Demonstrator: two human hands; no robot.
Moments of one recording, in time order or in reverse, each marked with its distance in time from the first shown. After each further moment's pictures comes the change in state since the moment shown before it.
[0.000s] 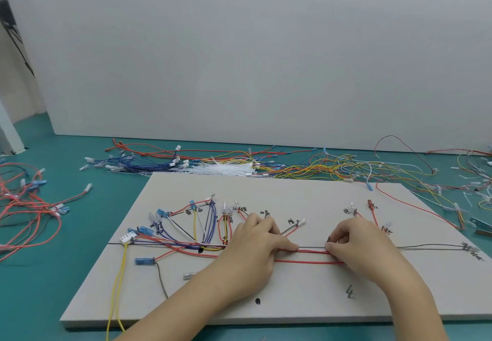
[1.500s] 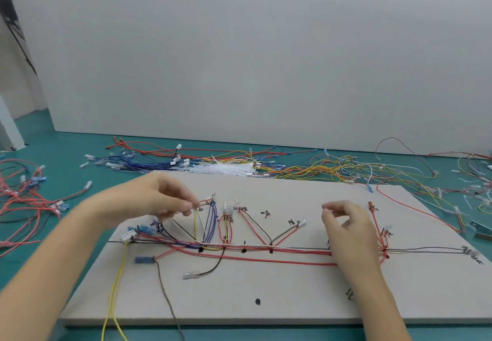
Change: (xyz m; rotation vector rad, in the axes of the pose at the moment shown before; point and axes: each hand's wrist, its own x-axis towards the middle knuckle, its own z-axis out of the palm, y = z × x) left_hand -0.030 -0.105 -0.142 -0.574 -0.169 -0.423; right_hand 0.006 -0.021 0.027 0.607 0.489 -0.064
